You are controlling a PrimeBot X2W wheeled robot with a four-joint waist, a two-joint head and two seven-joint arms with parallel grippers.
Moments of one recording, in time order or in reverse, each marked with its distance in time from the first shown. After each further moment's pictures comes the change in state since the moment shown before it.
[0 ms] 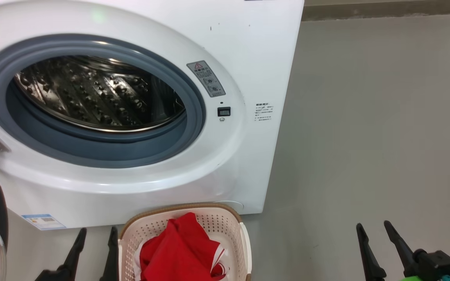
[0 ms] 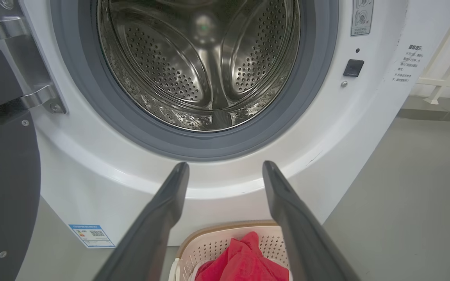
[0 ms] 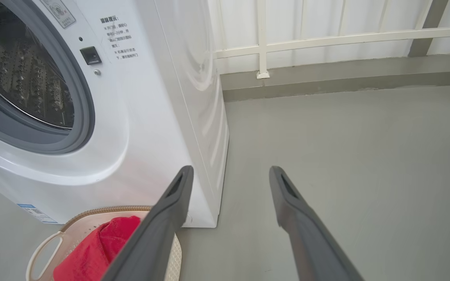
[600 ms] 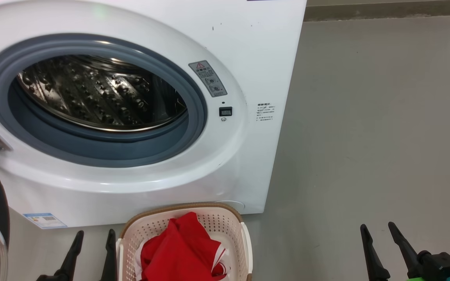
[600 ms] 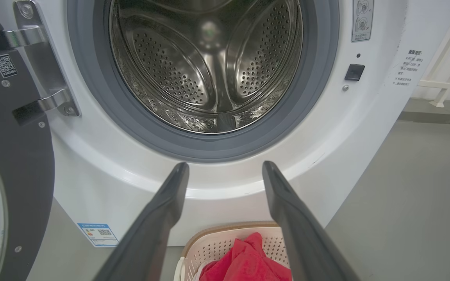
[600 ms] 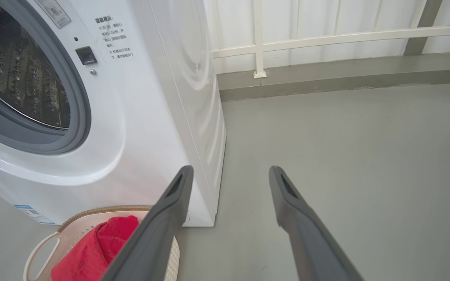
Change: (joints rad) left arm 0.041 0.002 0.002 -0.054 0.000 0.017 0.000; right arm 0.017 0.001 -0.020 -0.010 0.000 0.000 0.000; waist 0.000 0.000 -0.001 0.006
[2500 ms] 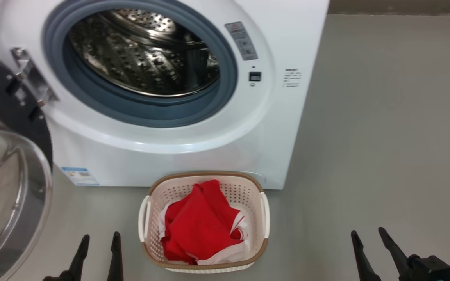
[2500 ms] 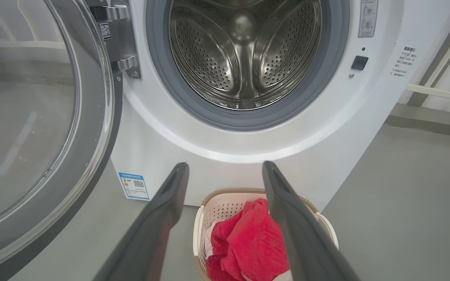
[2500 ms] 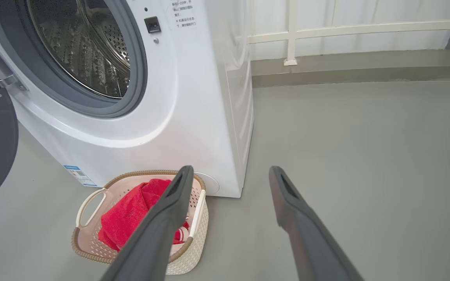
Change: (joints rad) left arm 0.000 0.001 -0.047 0.017 -0.065 0.051 0.000; right arm 0.007 -0.002 0.034 0.013 -0.005 0.000 0.000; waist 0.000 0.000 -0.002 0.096
